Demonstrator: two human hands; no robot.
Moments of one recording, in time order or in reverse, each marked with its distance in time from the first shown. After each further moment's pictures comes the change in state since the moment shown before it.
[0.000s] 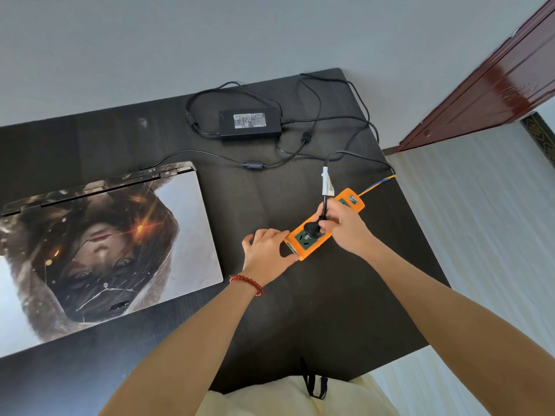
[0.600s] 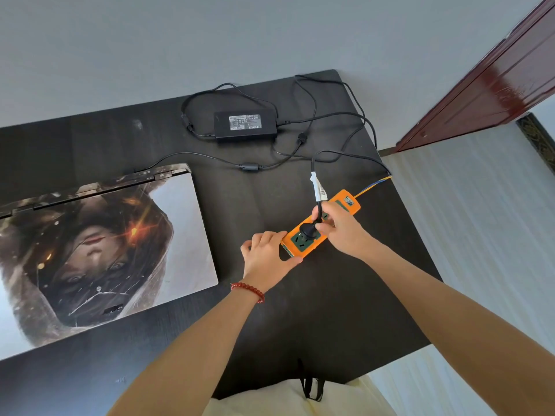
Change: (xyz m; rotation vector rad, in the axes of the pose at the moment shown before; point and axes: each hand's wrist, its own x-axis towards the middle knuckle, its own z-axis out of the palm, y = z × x) left_hand -0.005 0.009 0.008 -0.060 0.083 -0.052; right_hand -0.002 0.001 -0.005 -0.155 -0.043 -0.090
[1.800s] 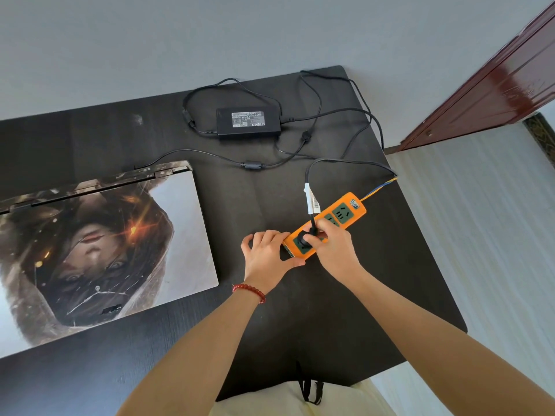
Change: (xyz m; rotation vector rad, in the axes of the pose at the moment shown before) left_hand 0.007 -0.008 0.009 -0.007 0.066 0.024; right_hand -0.010 0.000 0.045 0.053 0.234 0.150
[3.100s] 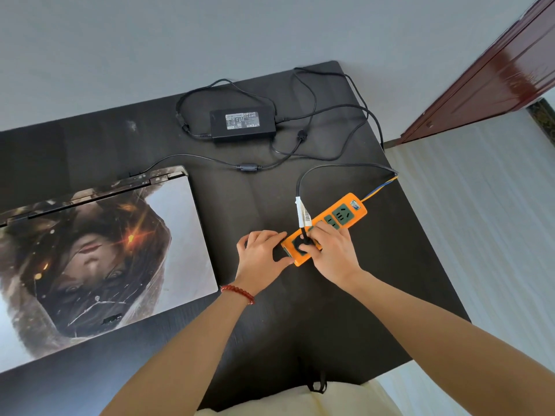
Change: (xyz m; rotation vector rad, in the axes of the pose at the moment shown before) left_hand 0.003 -0.006 -0.016 0.001 -0.030 0.078; right_hand 0.001 0.020 0.005 -0.395 0.022 -0.249
